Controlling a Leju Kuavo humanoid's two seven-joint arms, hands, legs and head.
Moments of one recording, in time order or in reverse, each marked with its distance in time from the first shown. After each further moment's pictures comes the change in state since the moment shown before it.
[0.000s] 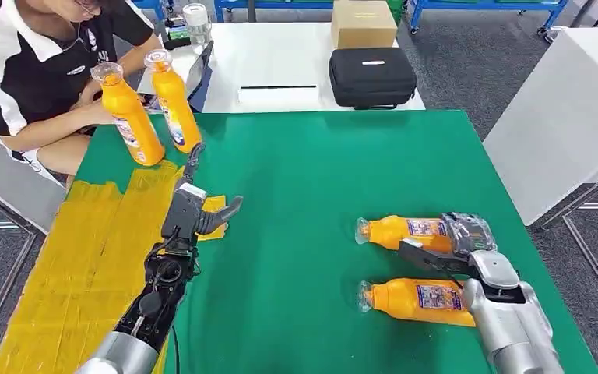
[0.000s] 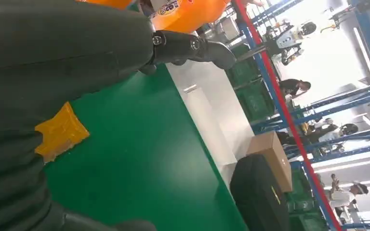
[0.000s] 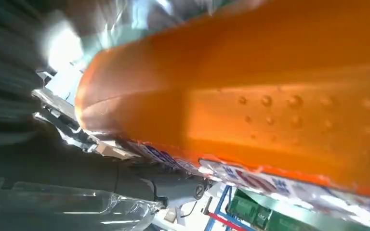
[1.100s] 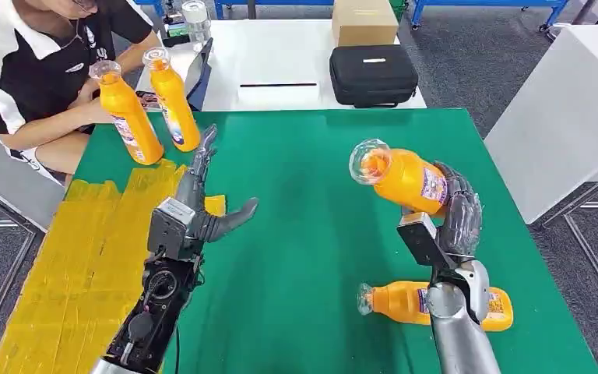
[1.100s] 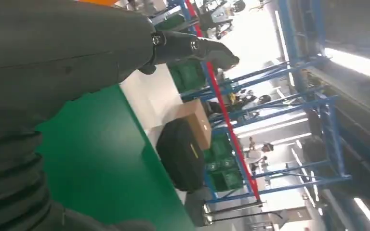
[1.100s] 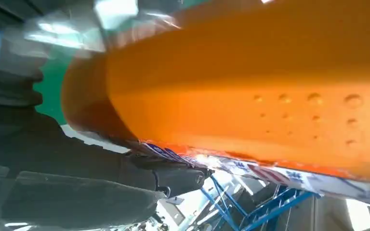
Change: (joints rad) left arm 0.125 0.016 -0.146 -0.387 0.106 -0.132 0.005; right arm 0.178 0.264 -0.077 -0.439 -0.722 -0.512 -0.387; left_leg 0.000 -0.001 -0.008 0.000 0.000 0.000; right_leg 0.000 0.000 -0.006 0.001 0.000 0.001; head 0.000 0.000
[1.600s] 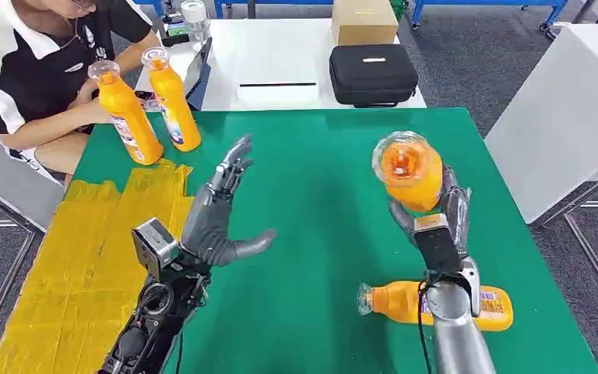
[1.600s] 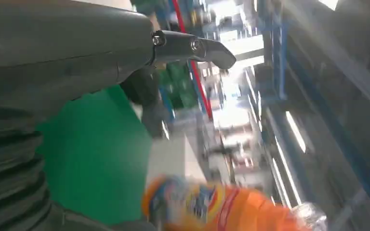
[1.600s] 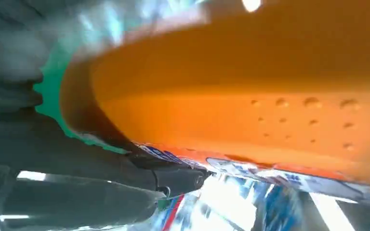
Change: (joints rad) left arm 0.054 0.024 -0.103 -0.158 0.207 -0.290 0.014; right arm 0.026 0.036 0.054 -0.126 -0.295 0.227 -0.083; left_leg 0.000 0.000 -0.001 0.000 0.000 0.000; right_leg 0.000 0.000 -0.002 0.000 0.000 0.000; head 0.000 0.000
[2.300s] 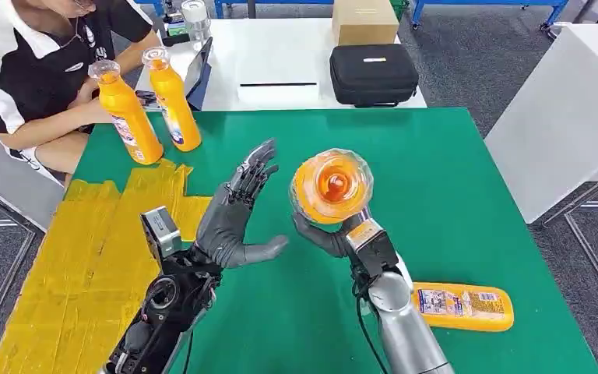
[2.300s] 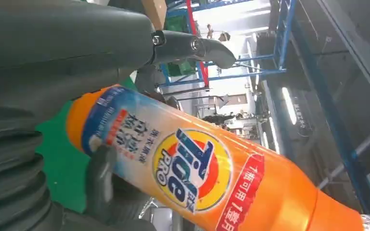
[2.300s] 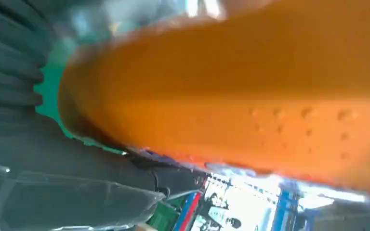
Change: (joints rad) left arm -0.034 -0.010 -0.034 0.039 0.126 -0.090 0.043; right arm -0.092 0.079 0.299 0.126 -0.172 0.257 -0.068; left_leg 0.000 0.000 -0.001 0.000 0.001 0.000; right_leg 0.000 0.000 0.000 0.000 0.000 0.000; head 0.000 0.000
